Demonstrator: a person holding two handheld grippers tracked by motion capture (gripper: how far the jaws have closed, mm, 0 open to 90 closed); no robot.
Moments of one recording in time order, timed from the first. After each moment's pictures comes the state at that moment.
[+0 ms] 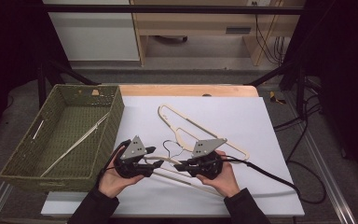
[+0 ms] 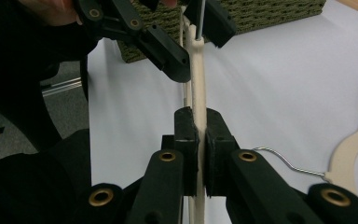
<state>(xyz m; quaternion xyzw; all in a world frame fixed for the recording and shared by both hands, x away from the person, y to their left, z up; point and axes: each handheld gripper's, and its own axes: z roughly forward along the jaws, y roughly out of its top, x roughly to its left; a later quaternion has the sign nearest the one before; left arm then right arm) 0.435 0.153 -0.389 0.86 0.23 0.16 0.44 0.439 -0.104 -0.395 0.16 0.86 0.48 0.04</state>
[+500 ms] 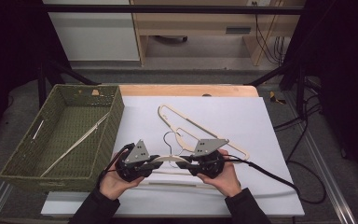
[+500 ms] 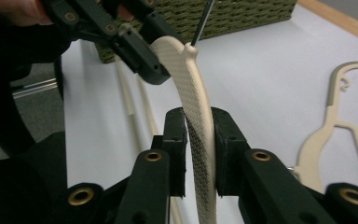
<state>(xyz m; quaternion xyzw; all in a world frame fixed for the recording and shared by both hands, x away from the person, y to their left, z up) 0.426 0.148 -0.386 0.88 0.20 0.15 0.41 0.438 -0.108 -0.392 0.18 0.86 0.48 0.09</state>
